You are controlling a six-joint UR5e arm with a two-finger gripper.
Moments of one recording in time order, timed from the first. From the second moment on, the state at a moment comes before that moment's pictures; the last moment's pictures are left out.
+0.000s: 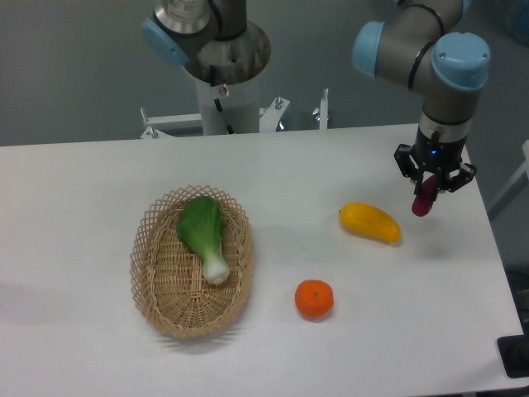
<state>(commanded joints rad) 2.86 -1.87 -1.71 -0.95 1.53 1.40</state>
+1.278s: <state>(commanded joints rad) 2.67 -1.73 -2.07 -0.94 1.53 1.38</state>
